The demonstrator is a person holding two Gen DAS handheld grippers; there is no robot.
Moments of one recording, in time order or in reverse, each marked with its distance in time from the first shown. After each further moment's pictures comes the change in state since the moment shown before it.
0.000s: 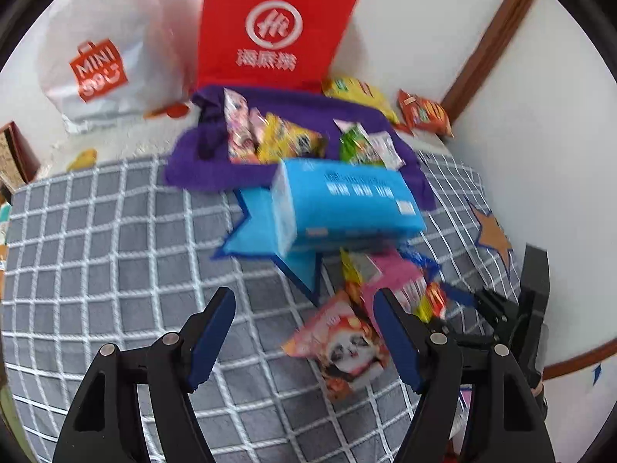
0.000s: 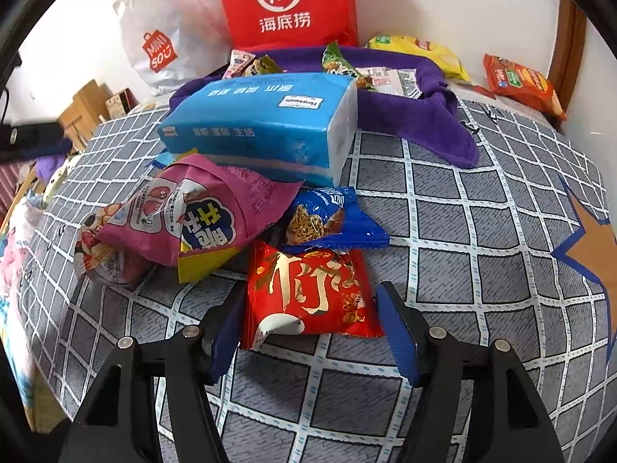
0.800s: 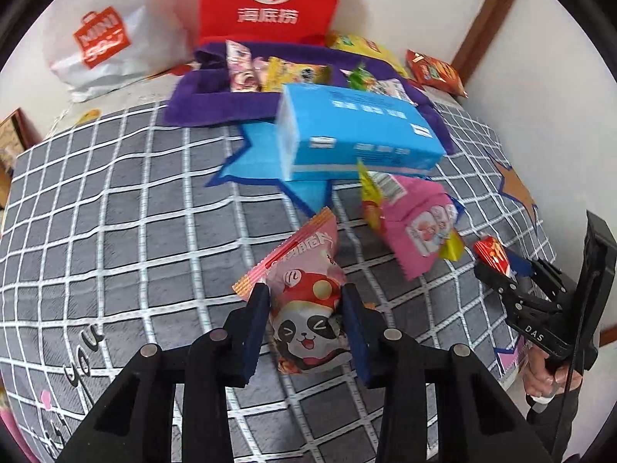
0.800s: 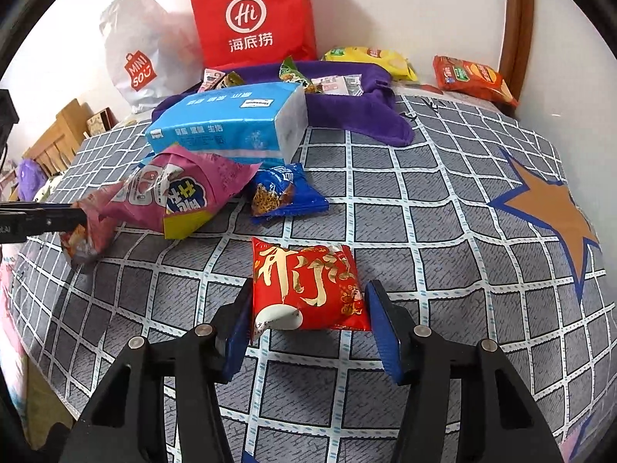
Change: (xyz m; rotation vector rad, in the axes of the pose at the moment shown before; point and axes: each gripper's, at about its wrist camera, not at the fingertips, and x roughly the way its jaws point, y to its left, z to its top) left arm 0.027 -0.004 -0.052 0.018 0.054 0.097; right arm -0.037 -0.019 -0.039 0.063 -0.065 -0.081
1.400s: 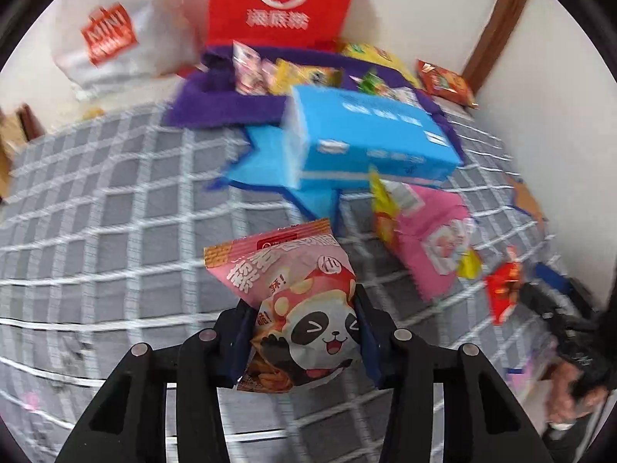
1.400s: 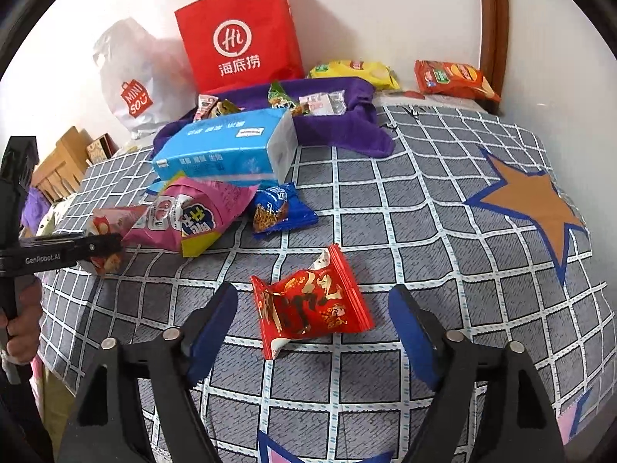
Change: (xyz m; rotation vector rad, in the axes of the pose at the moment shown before) left arm 0.014 0.001 0.000 -0.015 -0.061 0.051; right arm -0.030 -0.010 0.002 0.075 -0.038 0.017
